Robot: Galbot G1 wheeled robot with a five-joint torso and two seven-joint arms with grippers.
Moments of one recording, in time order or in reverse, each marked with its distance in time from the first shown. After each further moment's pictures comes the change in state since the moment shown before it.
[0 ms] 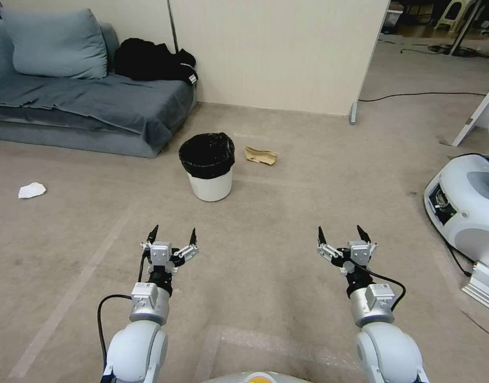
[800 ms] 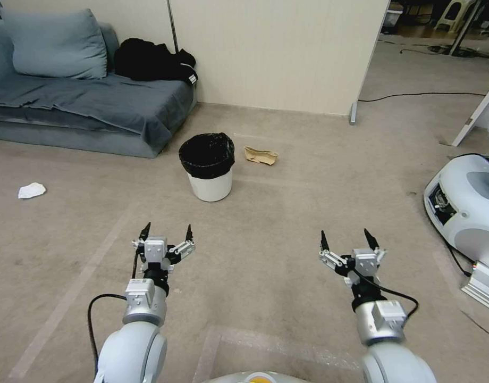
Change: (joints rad) left arm 0.099 0.044 0.079 -0.319 0.033 0.306 -0.208; right arm -0.257 0.074 -0.031 0.307 -0.175 -0.003 0.041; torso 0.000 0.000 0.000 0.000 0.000
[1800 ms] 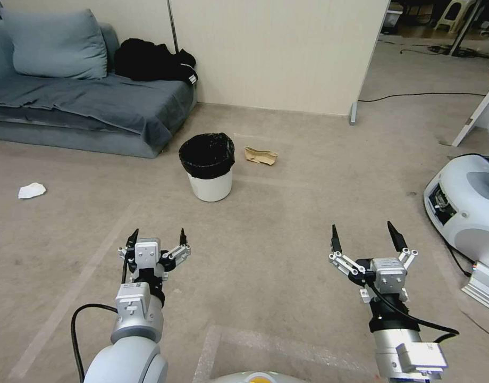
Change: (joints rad) left arm 0.055 0.005 0.053 -0.081 0.009 0.088 -0.084; right arm -0.104 0.035 -0.017 0.106 -0.078 0.148 -0.012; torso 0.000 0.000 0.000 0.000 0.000
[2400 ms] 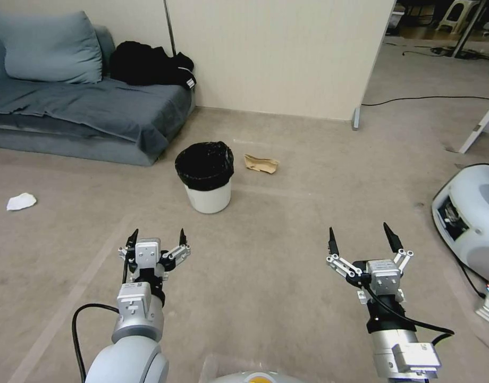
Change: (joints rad) left arm -0.005 -0.001 0.001 0.006 0.007 -0.001 -0.003; right arm 0.006 -0.001 0.008 -0.021 -0.015 0.014 -0.016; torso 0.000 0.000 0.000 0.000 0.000
